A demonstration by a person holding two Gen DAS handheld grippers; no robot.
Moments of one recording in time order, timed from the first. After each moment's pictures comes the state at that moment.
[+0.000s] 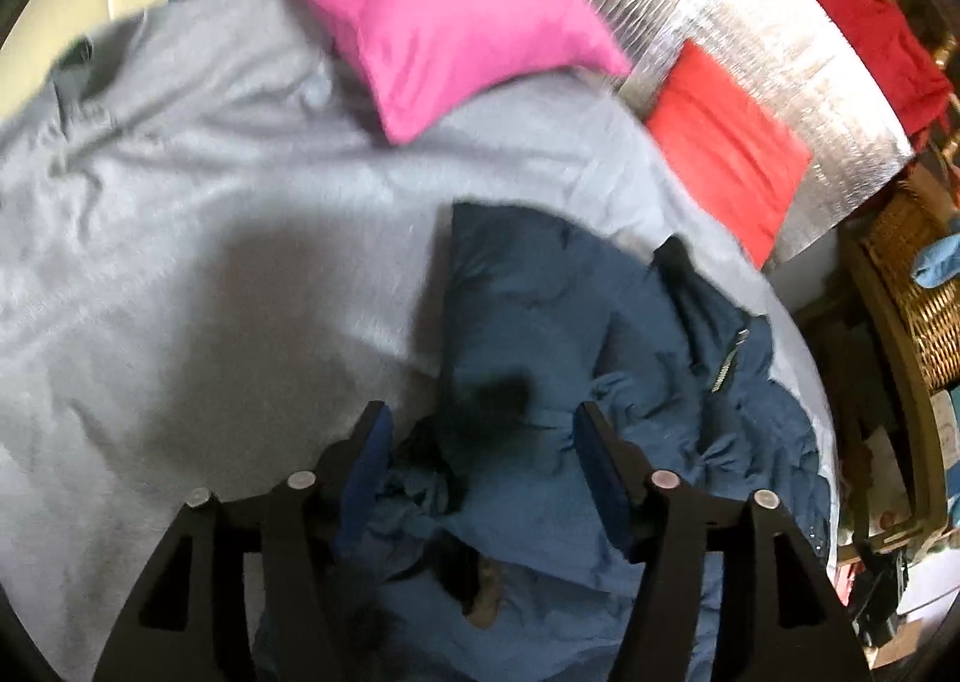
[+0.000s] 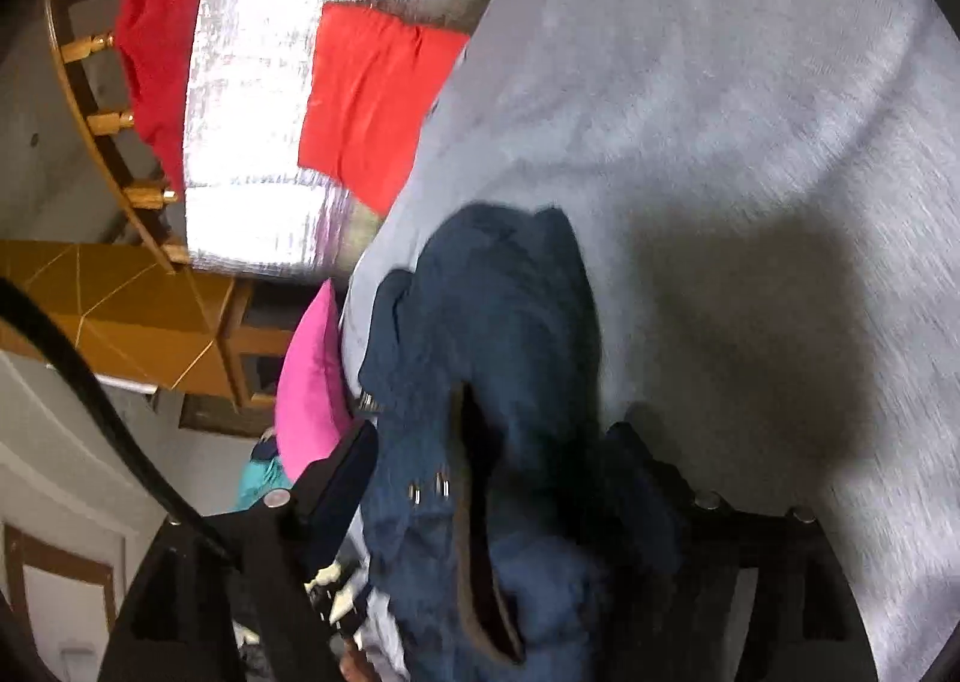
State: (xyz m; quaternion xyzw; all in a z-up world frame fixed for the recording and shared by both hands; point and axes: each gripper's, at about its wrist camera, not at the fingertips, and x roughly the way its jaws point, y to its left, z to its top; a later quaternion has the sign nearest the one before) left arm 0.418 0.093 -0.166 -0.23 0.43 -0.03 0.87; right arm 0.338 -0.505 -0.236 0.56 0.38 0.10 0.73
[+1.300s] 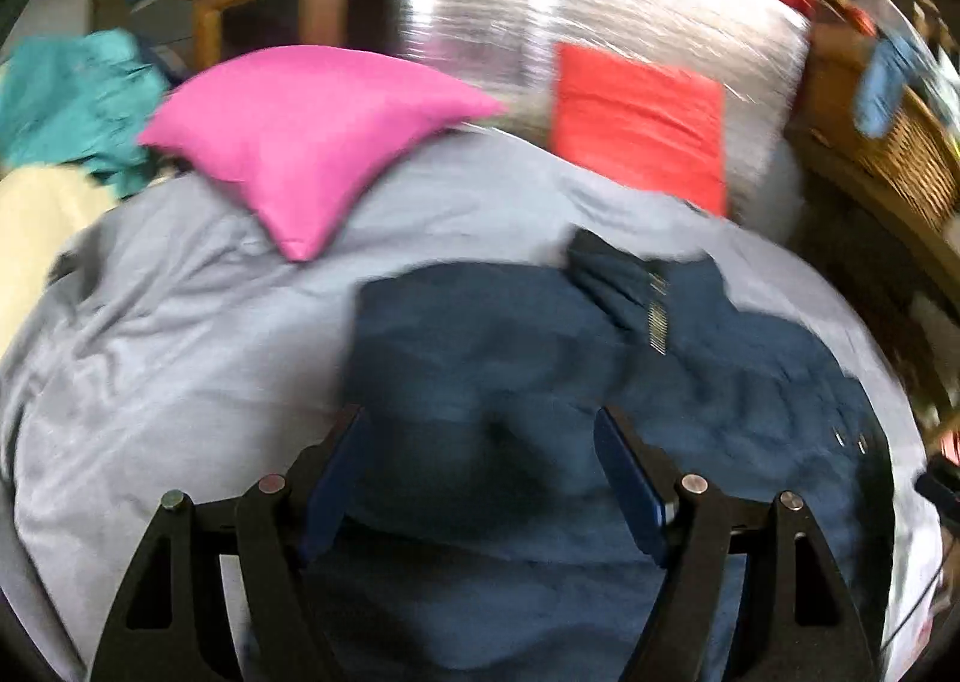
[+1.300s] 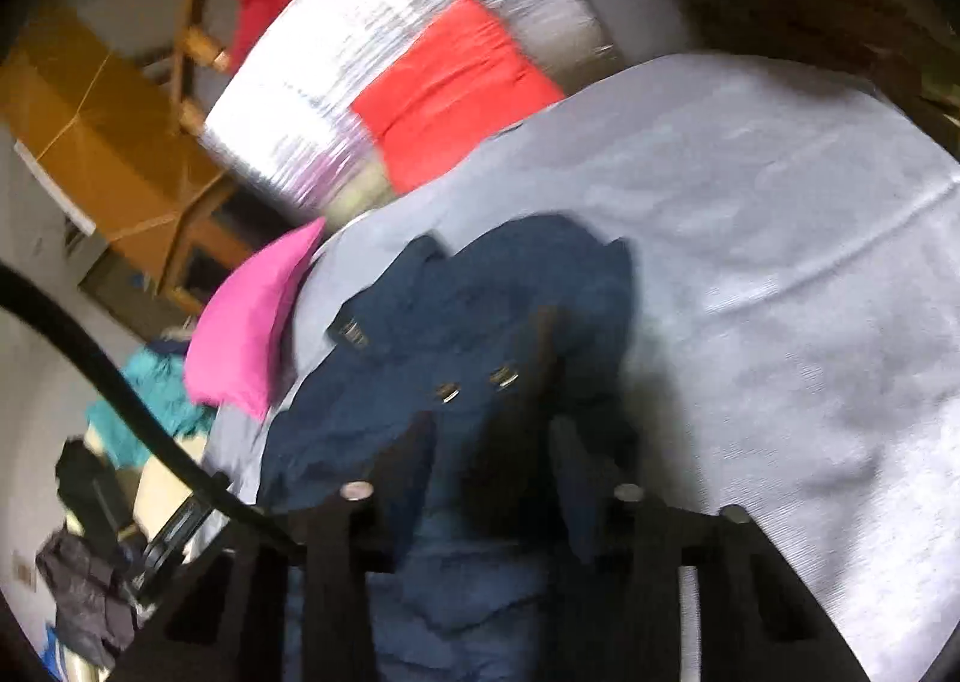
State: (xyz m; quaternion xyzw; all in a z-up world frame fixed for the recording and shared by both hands) left arm 0.382 -0.012 -0.142 -0.04 0.36 -0.05 0.93; right arm 0.297 -0.417 -0.147 0.32 0.37 0.05 0.87
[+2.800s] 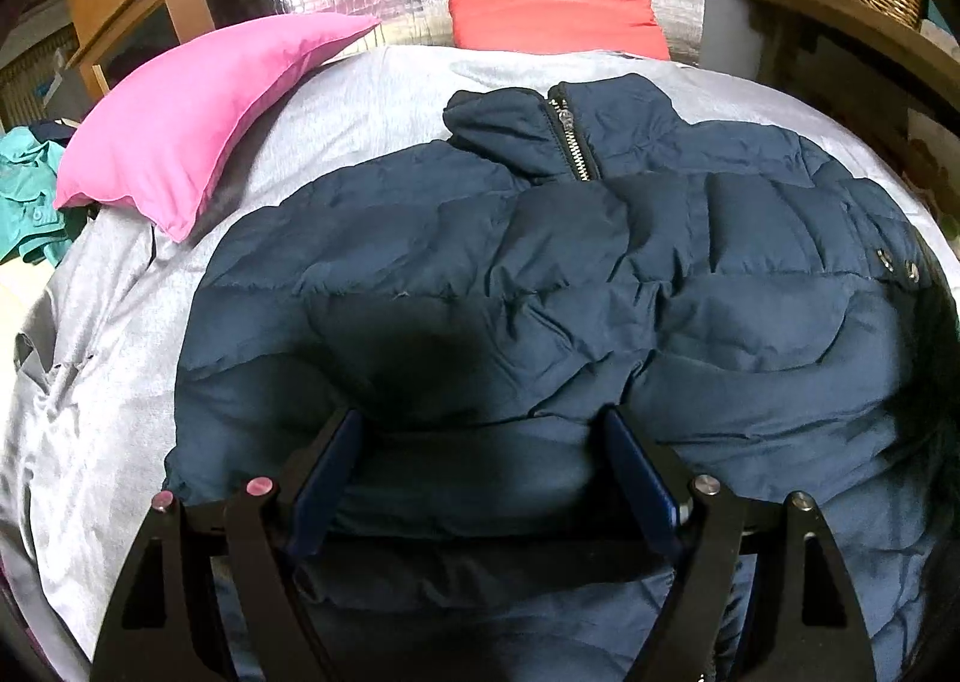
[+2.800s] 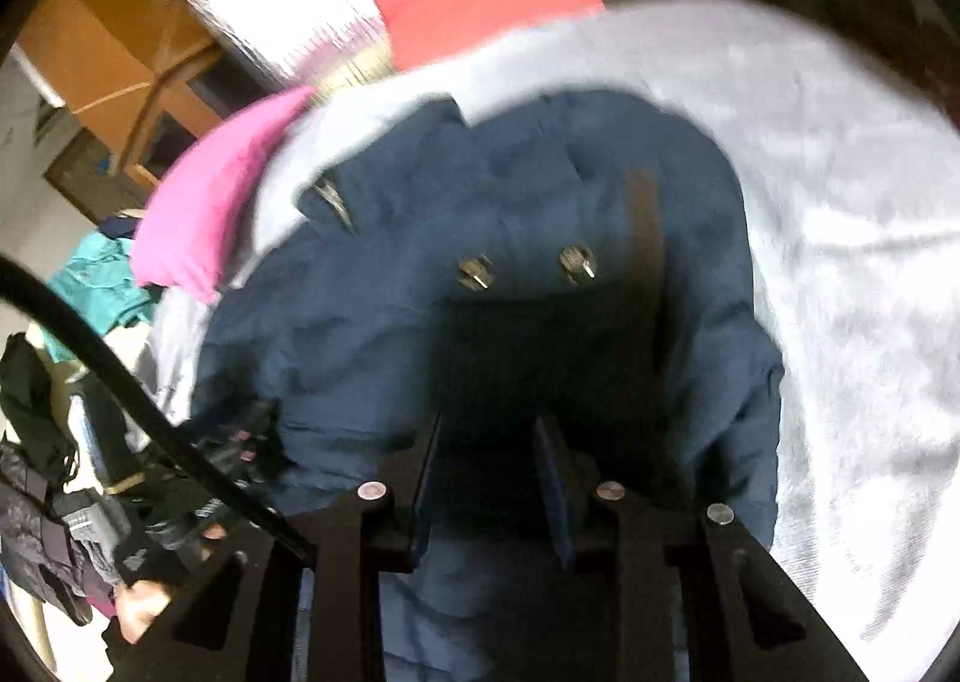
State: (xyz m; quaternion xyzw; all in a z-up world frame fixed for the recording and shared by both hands) left arm 0.389 -0.080 -0.206 0.10 0.43 -0.07 0.90; right arm 0.337 -0.362 -0.192 0.23 0.48 0.06 0.84
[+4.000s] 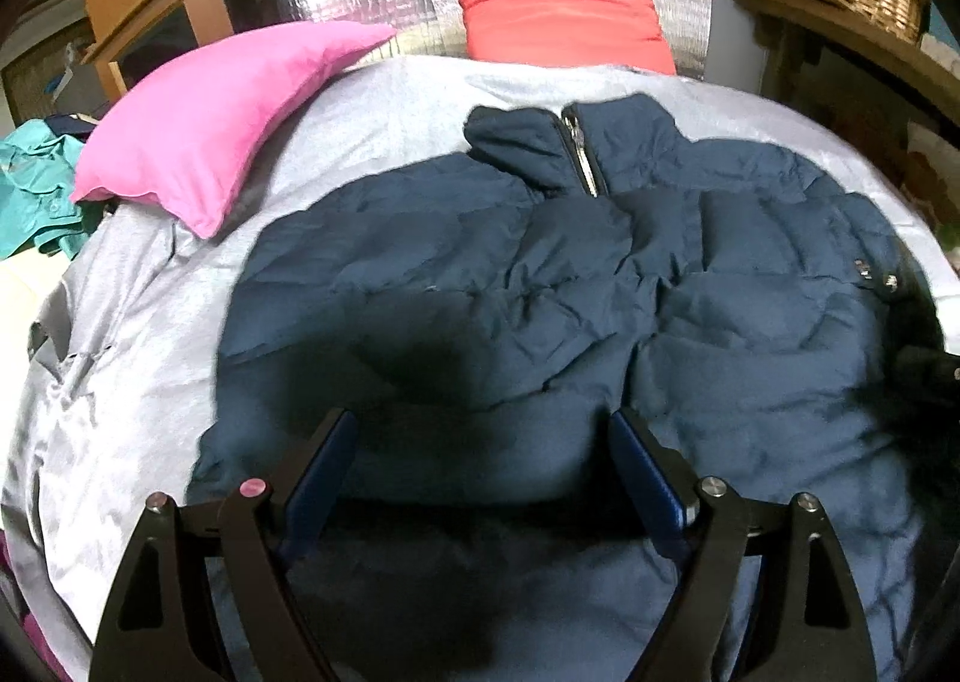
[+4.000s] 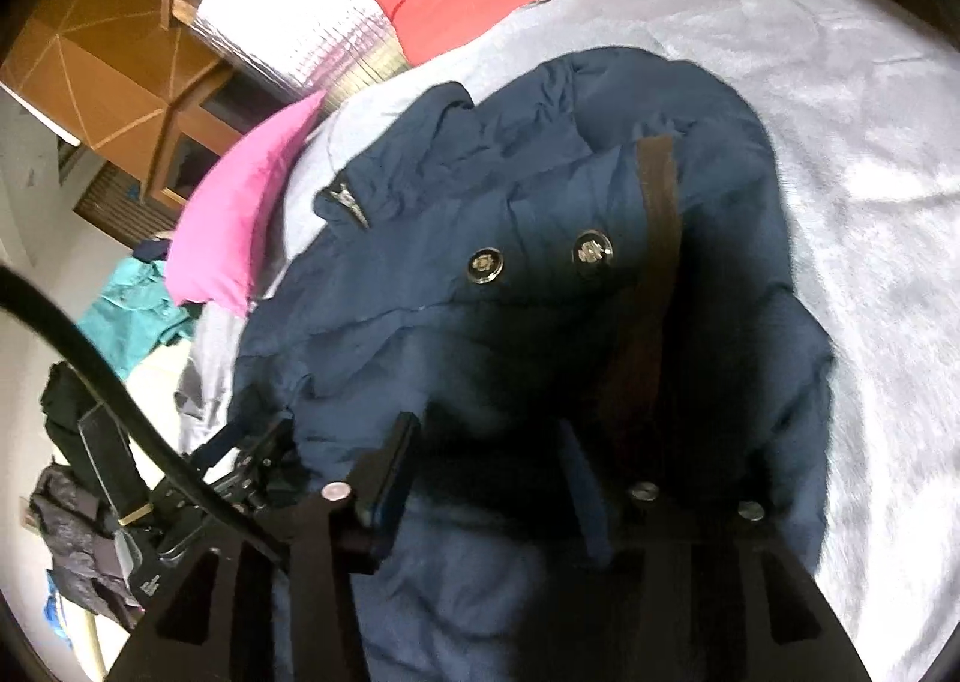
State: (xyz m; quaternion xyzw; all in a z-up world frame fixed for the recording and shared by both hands) left arm 0.368 -0.063 -0.185 0.10 0.42 -0.06 0.90; right arm 0.339 -0.377 -0.200 0.29 0.47 0.11 0.83
